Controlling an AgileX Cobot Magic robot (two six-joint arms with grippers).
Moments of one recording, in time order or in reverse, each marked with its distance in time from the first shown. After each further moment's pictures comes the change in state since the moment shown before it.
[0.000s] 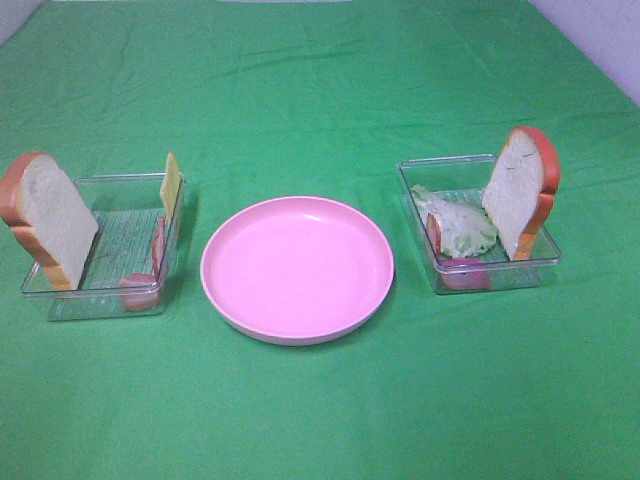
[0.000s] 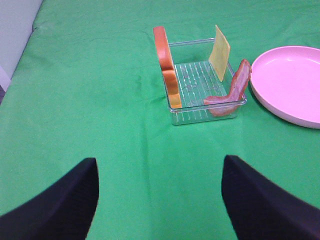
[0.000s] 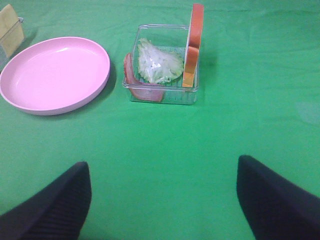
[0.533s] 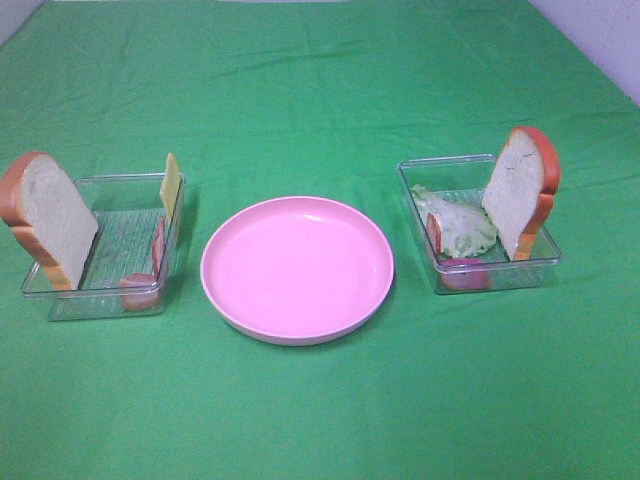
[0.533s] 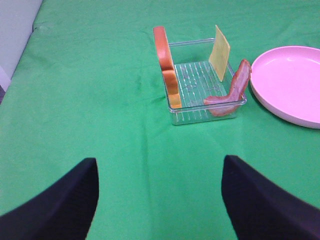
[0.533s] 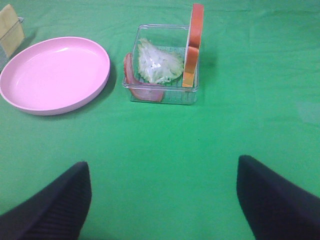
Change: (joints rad) left arm 0.000 0.000 0.000 0.000 0.000 0.000; right arm 0.000 0.000 0.000 0.000 0.000 0.000
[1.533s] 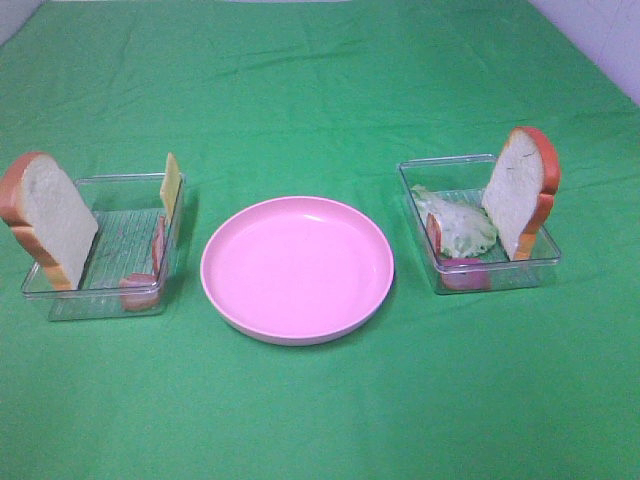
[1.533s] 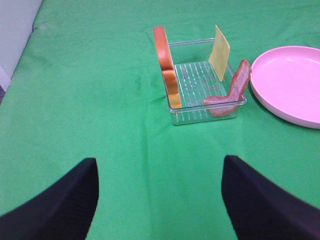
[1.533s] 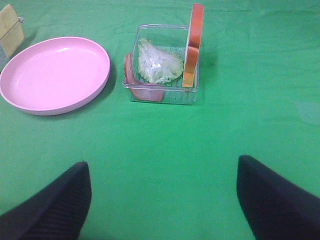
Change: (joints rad) left arm 0.000 0.000 0.000 0.000 0.000 0.000; right arm 0.000 0.000 0.000 0.000 0.000 0.000
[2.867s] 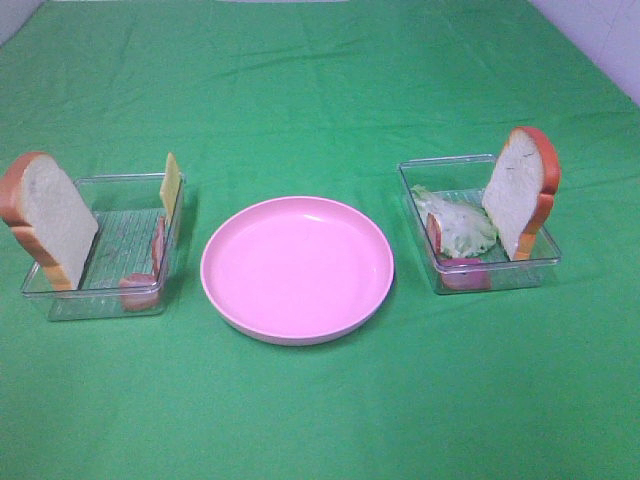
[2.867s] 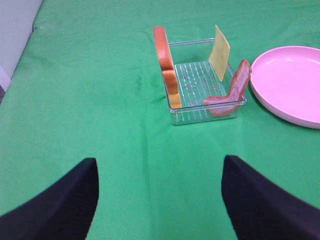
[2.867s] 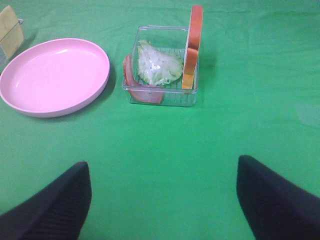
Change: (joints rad) left arm 0.000 0.000 0.000 0.000 0.000 0.000; right arm 0.000 0.002 -0.005 0.000 -0.017 0.010
